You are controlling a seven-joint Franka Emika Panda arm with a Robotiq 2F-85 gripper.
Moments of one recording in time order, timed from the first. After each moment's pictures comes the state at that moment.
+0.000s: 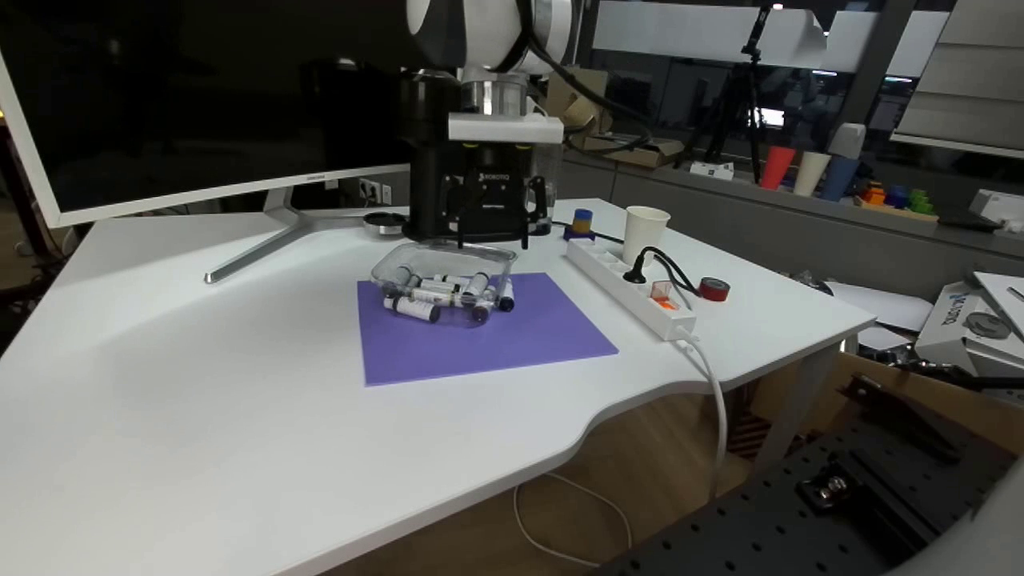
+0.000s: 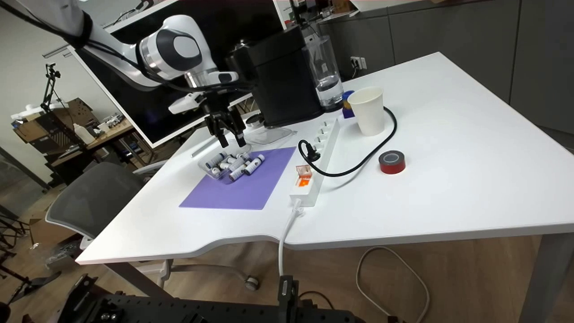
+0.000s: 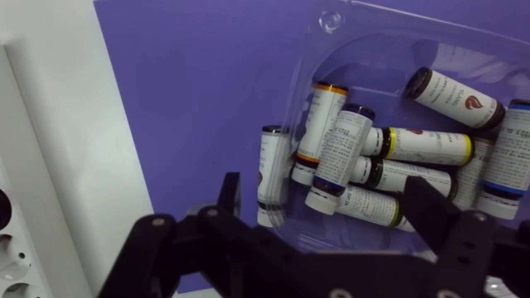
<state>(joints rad) 0.04 0.55 -0.05 -1.94 0.05 2.31 0.34</state>
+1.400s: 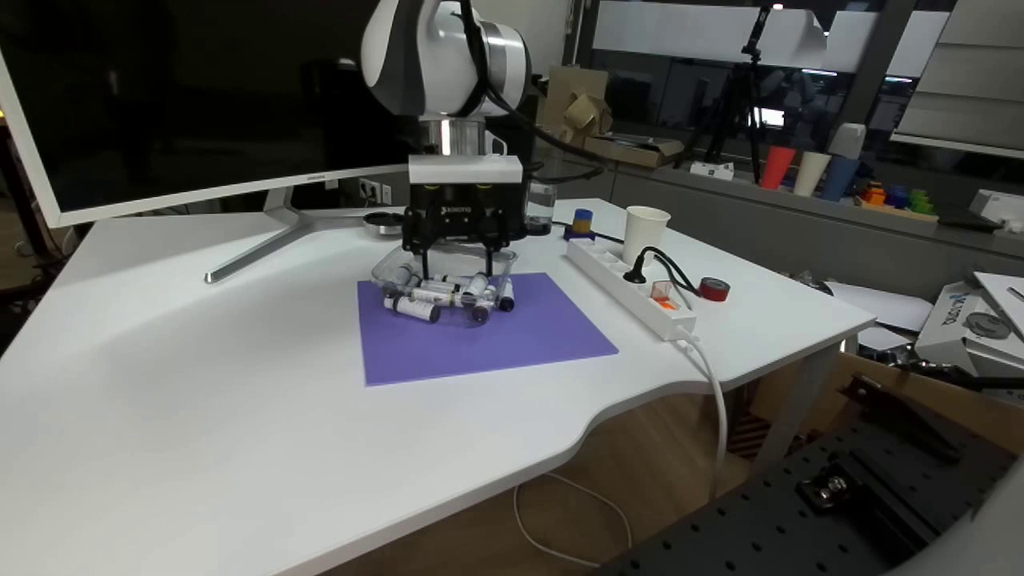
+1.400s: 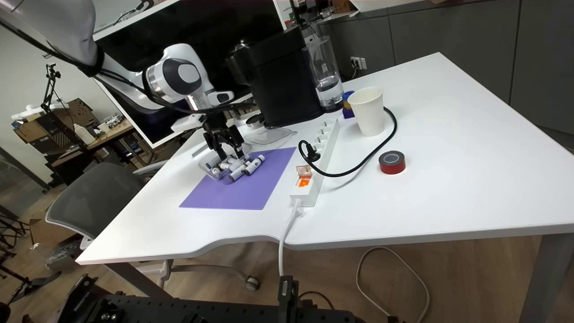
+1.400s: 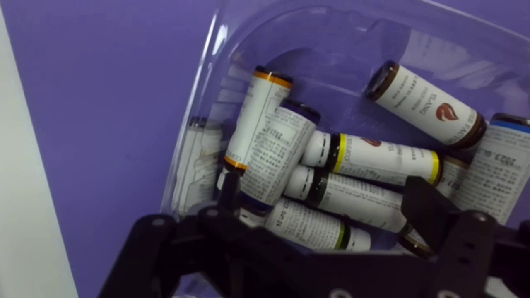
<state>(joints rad) 0.12 0.67 -0.05 -1.87 0.04 2.39 0.34</state>
